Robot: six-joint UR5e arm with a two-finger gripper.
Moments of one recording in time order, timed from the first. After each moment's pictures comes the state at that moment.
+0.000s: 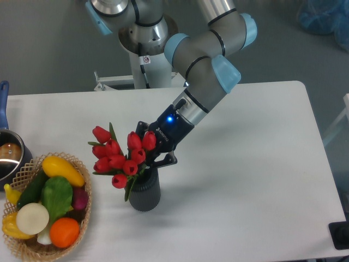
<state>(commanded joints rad) 2.57 -1.82 -1.86 -0.88 0.51 1.43</state>
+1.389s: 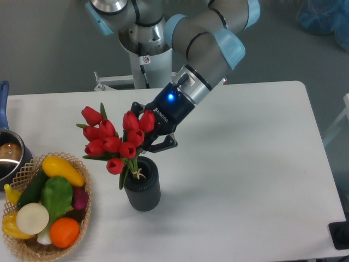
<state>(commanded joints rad) 2.58 -1.72 -1.83 -0.88 0.44 1.23</state>
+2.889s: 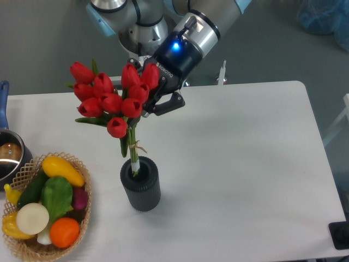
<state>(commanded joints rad) 2.64 -1.60 -1.74 -0.88 0.40 0.99</state>
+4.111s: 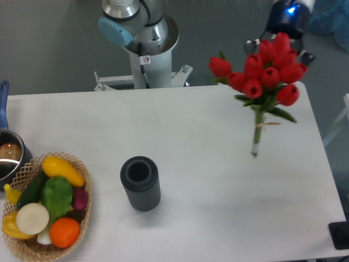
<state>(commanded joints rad) 3.10 -1.64 -1.75 -0.89 0.50 1.23</state>
